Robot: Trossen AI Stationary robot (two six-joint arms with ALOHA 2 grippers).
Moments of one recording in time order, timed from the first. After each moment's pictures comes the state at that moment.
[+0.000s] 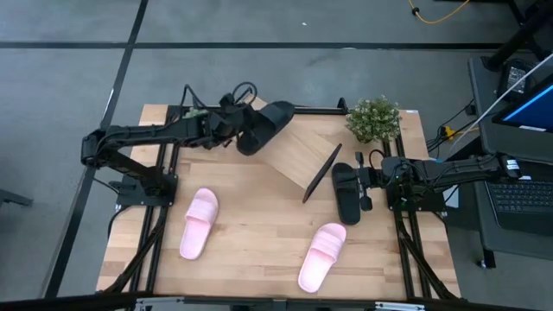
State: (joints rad) left arm 0.27 1.34 1.12 -0.26 -0.57 0.08; right arm 0.05 0.55 0.26 -0.05 0.03 -0.11
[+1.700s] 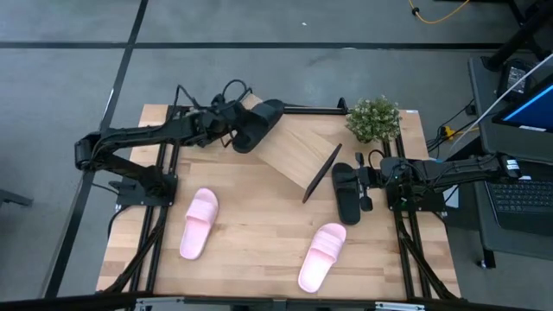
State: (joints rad) left arm 0.36 1.26 0.96 -0.20 -0.51 0.04; right arm 0.05 0.55 0.26 -0.08 0.03 -0.06
